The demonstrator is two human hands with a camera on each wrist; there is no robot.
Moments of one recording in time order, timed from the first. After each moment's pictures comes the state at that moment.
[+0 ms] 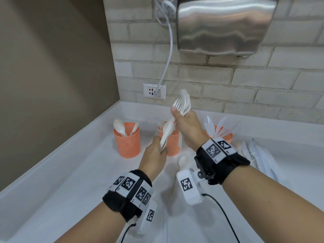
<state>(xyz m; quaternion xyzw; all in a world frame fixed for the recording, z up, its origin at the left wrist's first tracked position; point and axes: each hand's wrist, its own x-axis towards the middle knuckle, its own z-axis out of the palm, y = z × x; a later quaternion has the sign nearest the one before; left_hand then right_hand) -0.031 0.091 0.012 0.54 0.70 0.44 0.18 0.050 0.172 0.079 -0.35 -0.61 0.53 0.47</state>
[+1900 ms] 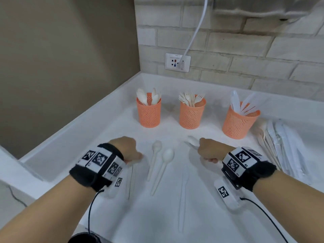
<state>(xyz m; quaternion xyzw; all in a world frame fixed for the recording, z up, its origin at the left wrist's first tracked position) -0.122 -0.001 0.013 0.50 0.83 -0.10 0.22 0.082 0.127 -0.002 -0.50 -0.82 0.25 -0.15</state>
